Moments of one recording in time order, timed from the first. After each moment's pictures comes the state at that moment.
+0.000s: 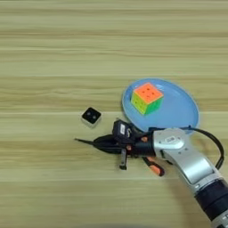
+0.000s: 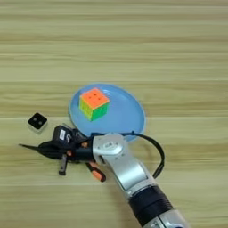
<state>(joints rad) -0.18 -0.33 0.38 0.16 0.01 0.04 0.99</state>
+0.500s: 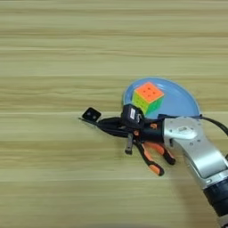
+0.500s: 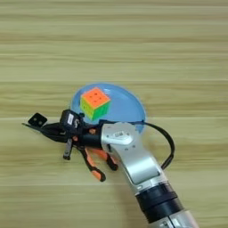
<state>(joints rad) -0.17 -0.35 0.27 -0.03 0.07 0.11 0.99</state>
